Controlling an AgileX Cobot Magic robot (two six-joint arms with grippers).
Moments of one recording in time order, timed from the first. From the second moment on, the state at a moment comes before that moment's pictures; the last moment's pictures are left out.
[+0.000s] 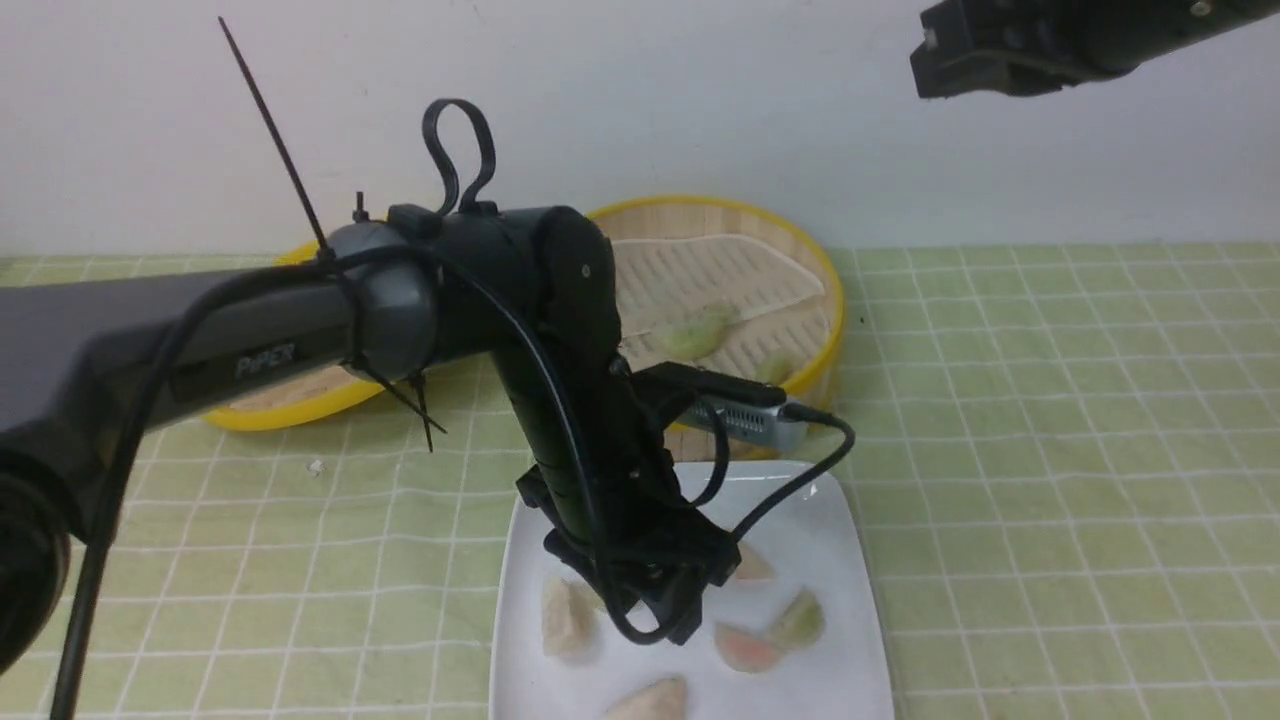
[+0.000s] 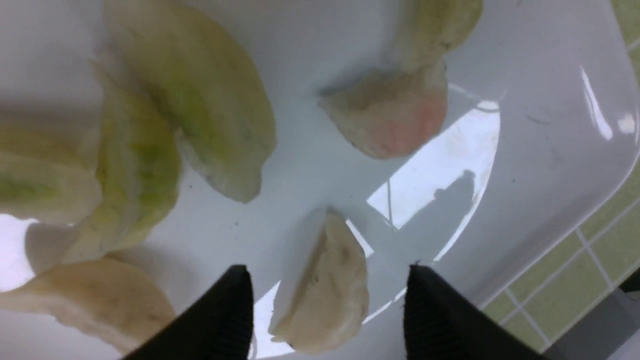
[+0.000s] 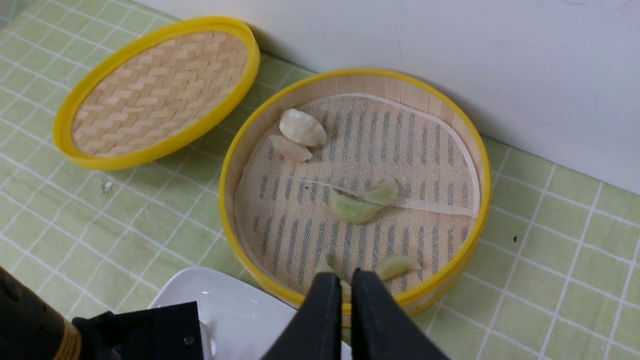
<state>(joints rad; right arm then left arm) 0.33 1.53 -1.64 0.31 1.00 -0.21 -0.56 1.99 -1.46 -0.41 1.12 0.25</state>
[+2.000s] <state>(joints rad) 0.44 2.47 -2.32 0.15 1.13 -0.12 -0.28 0.97 -1.29 -0.05 1.26 -0.01</state>
